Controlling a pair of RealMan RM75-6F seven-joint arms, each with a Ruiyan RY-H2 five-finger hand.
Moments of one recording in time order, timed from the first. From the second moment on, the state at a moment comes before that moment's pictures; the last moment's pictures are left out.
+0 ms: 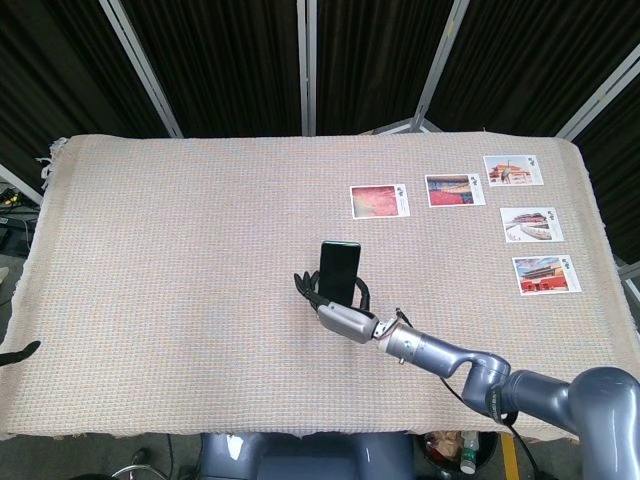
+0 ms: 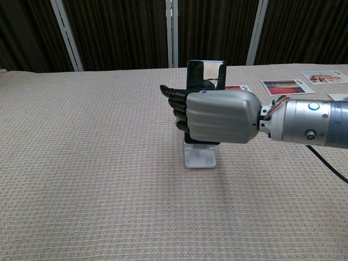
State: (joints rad) left arm -0.09 -0.98 -0.10 -1.81 1.23 1.40 0.08; right arm 0.90 -1.59 0.06 -1.18 -1.94 0.96 -1.30
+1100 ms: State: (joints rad) left arm -0.09 -0.98 -0.11 -1.81 1.22 1.40 0.08; right arm 0.89 -1.65 0.07 -1.16 -1.92 0.95 -1.36
